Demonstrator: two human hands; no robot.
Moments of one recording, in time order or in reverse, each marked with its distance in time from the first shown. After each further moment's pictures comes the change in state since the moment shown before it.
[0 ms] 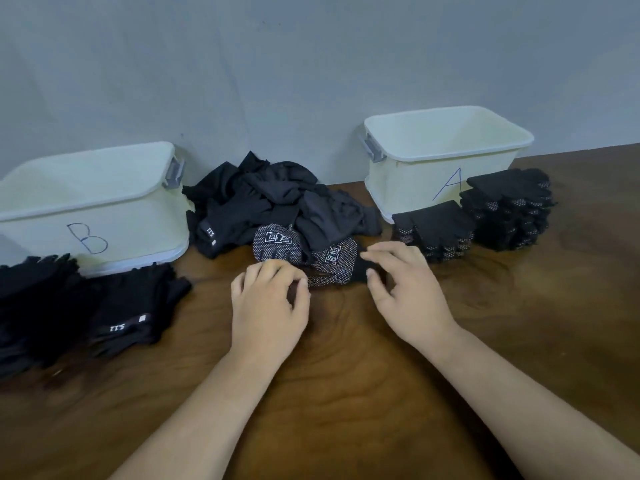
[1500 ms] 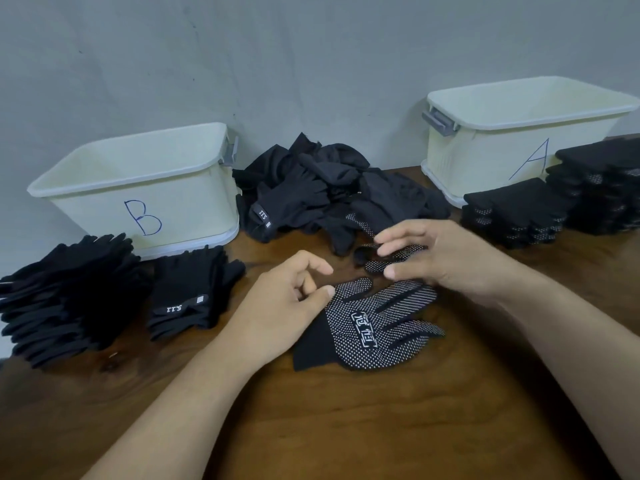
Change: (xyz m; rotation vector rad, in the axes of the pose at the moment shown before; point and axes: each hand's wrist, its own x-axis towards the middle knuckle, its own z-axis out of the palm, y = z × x) left_hand -0.003 -0.071 -0.059 -0.534 -0.417 -0.081; right_hand 0.047 -0.054 0.009 0.576 -0.527 0.356
